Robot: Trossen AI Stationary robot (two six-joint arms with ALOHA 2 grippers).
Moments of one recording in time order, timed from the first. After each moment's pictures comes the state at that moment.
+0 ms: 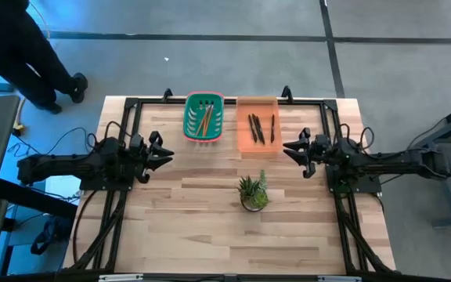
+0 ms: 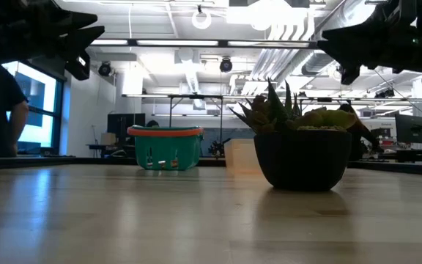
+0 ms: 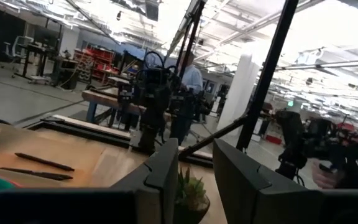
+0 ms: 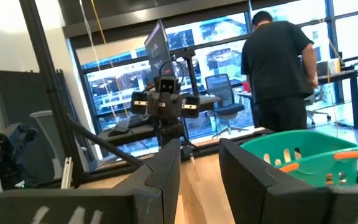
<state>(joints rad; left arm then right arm) 0.29 0.31 0.01 0.52 0.22 -0.34 -0.19 0.59 0.01 0.83 -0.10 0.22</state>
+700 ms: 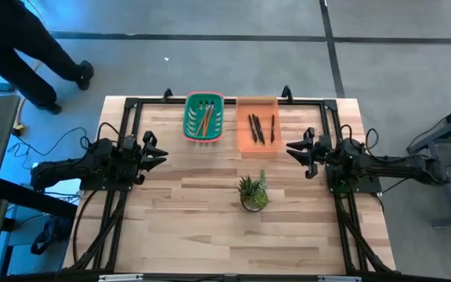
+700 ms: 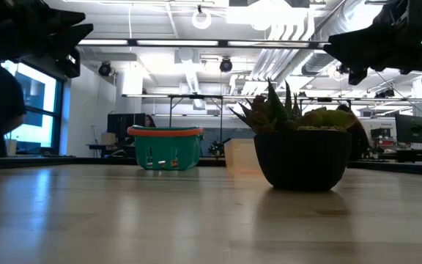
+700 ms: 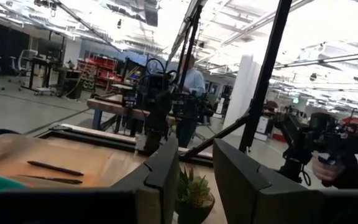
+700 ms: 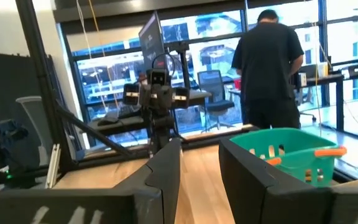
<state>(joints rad) 0.29 0.01 0.01 0.23 0.22 -0.28 -0.20 0.38 0.01 0.59 -0.09 0.15</state>
